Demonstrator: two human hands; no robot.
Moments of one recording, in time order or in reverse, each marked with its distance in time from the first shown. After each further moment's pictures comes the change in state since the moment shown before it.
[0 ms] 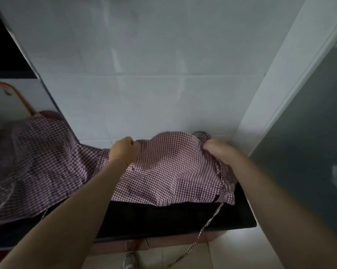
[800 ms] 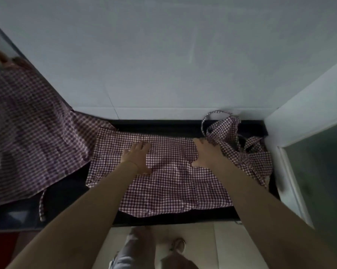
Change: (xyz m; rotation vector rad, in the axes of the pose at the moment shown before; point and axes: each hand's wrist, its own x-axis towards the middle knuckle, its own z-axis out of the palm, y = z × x) left_hand 0.055 -0.115 0.125 0.532 -0.608 0.150; right_hand 0.118 0.039 0.158 -0.763 -0.232 -0.108
